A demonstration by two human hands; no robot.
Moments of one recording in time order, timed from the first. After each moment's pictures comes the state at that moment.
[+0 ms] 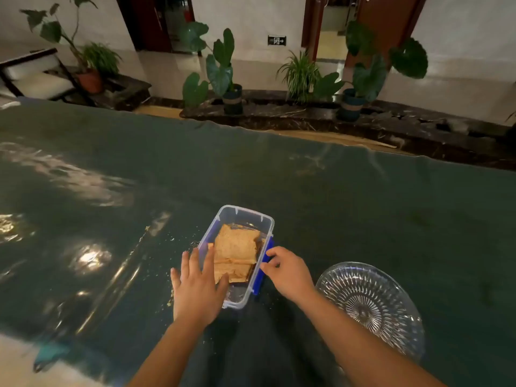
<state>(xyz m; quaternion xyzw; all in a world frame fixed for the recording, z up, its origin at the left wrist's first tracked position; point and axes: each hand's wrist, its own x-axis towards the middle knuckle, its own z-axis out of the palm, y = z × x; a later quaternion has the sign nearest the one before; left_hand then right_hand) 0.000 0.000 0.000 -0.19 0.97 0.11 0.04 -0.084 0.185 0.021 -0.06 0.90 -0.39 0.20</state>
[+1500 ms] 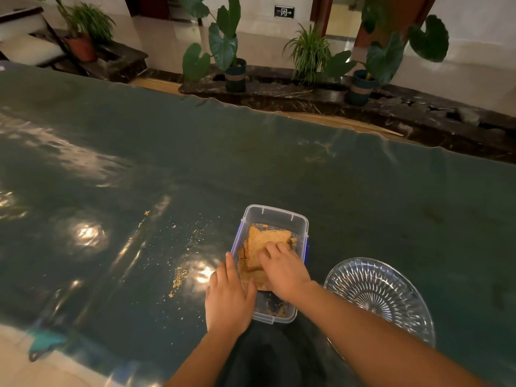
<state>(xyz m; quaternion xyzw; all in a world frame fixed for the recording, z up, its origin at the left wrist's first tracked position) 0.001 0.040 -0.051 -0.21 0.96 0.20 -0.02 -0.102 0.158 -0.020 -0.36 0.93 -0.01 0.12</state>
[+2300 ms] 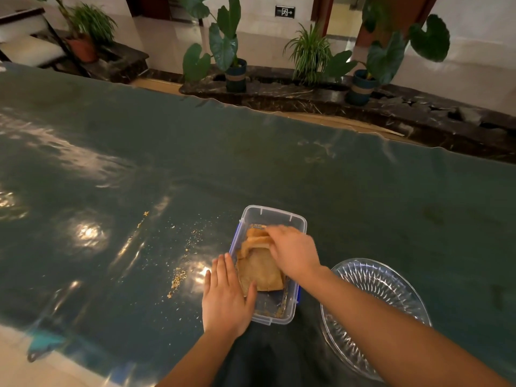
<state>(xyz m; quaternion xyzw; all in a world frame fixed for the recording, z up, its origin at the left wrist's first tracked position) 0.000 0.037 -0.065 -0.18 0.98 0.13 0.01 -0.131 0.170 0.008 -0.29 0.95 -0.13 0.00</state>
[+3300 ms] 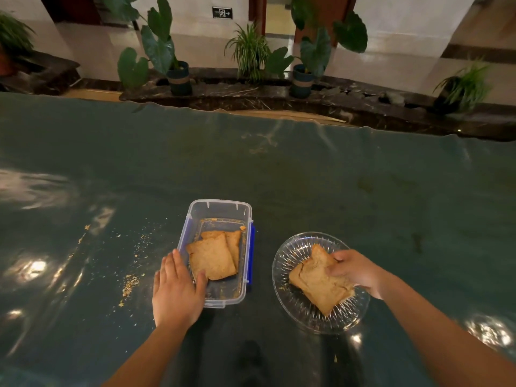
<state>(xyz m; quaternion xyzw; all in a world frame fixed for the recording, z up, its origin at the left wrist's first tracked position) 0.002 0.038 -0.058 -0.18 0.98 0.12 0.00 -0.079 0.411 0.016 0.11 0.83 -0.43 0.33</state>
